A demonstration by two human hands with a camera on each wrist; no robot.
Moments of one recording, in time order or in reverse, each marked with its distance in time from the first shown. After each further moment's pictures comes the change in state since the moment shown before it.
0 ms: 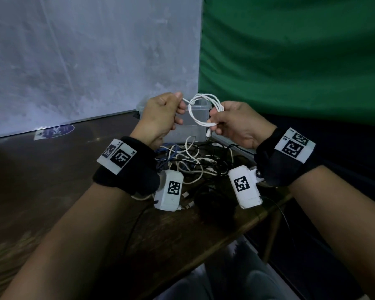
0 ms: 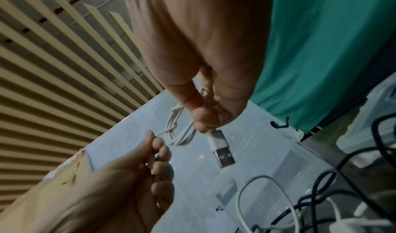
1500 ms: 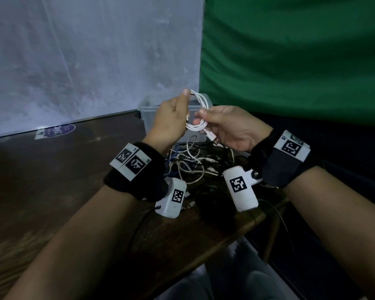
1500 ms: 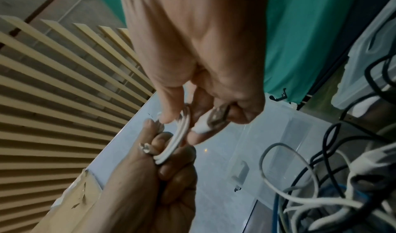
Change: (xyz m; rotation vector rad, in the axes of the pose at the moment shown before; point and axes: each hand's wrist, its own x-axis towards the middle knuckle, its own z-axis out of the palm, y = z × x) left_hand -0.013 0.000 0.011 0.207 -0.004 0.161; right_hand -0.004 0.003 0.011 0.125 -0.240 0.032
